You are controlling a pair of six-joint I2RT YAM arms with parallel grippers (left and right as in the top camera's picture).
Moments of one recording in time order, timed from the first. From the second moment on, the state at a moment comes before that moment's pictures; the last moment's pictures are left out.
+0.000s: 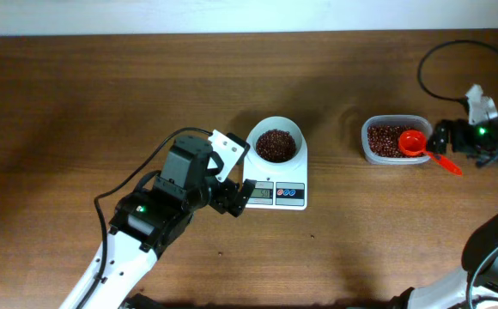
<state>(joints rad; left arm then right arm) -0.48 1.12 0.94 -0.62 0.14 0.08 -0.43 1.83 1.60 -1.22 -0.23 -0.35</state>
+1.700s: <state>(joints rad) -0.51 1.13 0.94 -0.62 0.14 0.08 -0.19 1.83 1.61 -1.23 -0.07 -0.40</state>
